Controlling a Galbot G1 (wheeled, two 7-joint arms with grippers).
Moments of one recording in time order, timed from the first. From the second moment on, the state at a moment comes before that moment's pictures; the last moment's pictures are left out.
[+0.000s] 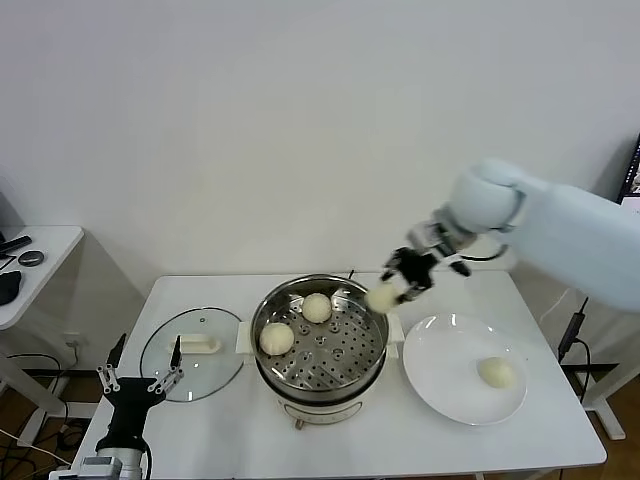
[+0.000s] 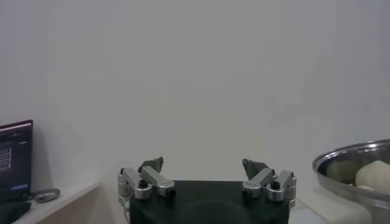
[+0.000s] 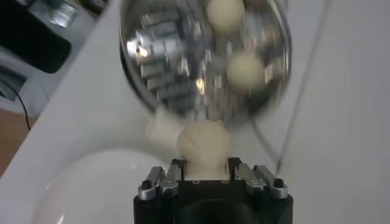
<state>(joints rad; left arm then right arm) 1.67 -1.35 -0.73 -2.09 -0.07 -0.18 -0.05 0.56 0.88 -1.14 1.61 0.20 -0.04 -1.19</state>
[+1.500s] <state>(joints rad) 1.67 -1.35 -0.75 -2.09 -0.08 -0.19 -0.05 0.59 1.02 -1.25 1.62 -0.04 0.16 -1.12</state>
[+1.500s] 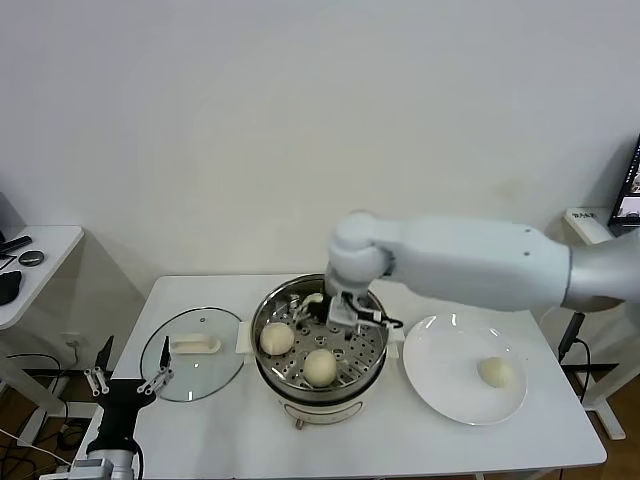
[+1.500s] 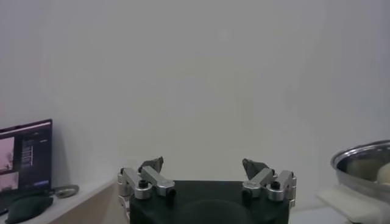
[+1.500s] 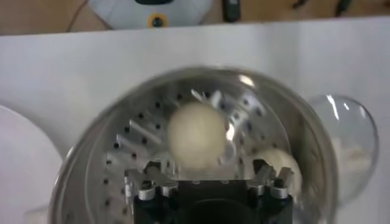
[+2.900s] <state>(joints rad) 1.65 -1.34 -0.70 -2.04 -0.06 -0.19 -0.05 -0.19 0.46 -0.66 1.42 -0.20 -0.33 -1.09</state>
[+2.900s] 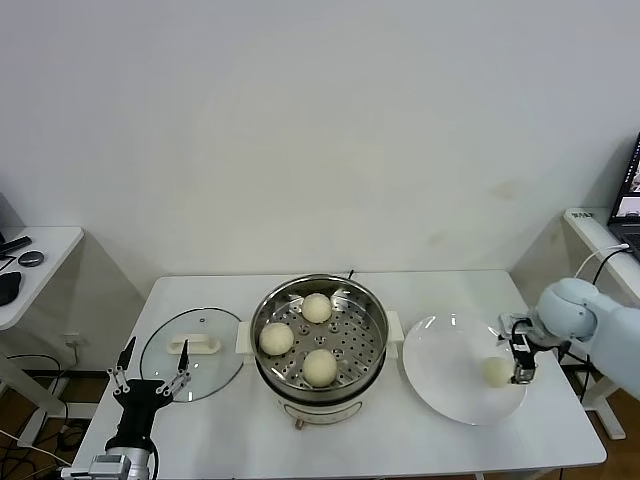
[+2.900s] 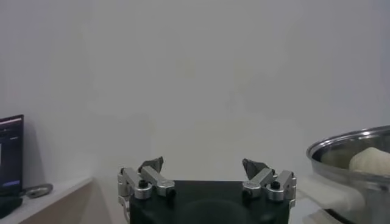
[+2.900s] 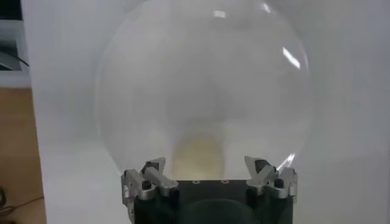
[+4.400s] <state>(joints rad) 1.64 -1.34 -0.70 -2.06 -0.06 -0.19 -0.05 0.00 0.51 -0.76 1.41 -0.09 -0.36 -1.11</state>
